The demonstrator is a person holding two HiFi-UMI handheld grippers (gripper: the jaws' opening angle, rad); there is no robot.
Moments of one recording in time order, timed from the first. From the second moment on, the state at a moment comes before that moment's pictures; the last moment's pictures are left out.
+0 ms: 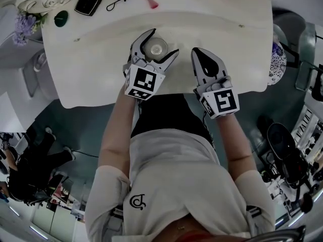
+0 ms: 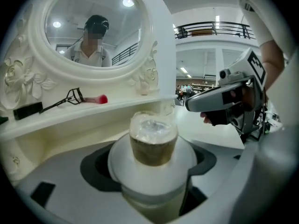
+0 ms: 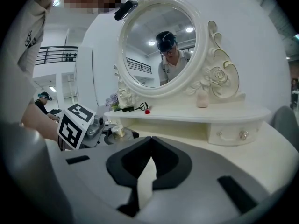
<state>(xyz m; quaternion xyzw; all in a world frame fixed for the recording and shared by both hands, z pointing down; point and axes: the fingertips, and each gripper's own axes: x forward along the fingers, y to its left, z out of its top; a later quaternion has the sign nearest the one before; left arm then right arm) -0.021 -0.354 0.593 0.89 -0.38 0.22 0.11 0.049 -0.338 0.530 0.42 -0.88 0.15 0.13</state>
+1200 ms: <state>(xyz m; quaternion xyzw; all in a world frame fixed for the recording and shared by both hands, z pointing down) -0.050 -0.315 0.463 0.86 -0.46 0.21 0.09 0.039 -0.305 0.429 0.41 -0.90 0.10 0.09</state>
